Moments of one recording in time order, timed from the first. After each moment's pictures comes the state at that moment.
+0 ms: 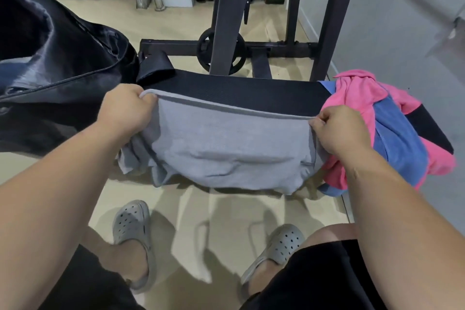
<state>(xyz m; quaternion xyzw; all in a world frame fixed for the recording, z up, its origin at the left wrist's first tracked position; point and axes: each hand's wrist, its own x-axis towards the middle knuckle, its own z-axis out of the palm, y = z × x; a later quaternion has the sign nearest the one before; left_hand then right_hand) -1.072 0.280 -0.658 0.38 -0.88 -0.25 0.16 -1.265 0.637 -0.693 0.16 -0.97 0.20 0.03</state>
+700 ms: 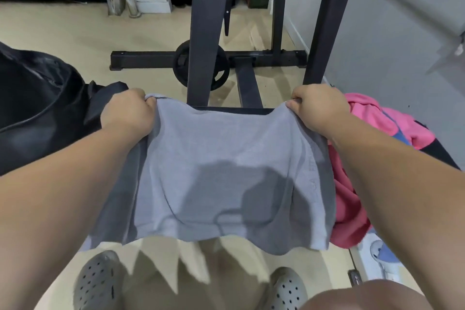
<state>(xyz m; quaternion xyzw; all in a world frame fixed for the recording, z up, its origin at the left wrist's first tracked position) -1.236 0.234 -0.705 0.37 -0.91 -0.14 0.13 -1.419 0.564 -0.682 0.29 -0.96 0.05 0.04</state>
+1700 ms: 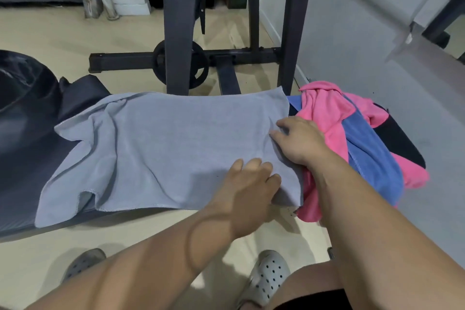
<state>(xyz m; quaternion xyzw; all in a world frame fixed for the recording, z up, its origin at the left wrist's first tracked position) -1.178 0.506 -0.735 -0.17 -0.98 -0.04 0.06 -1.330 0.625 -0.712 0.16 -0.97 0.15 -0.09</state>
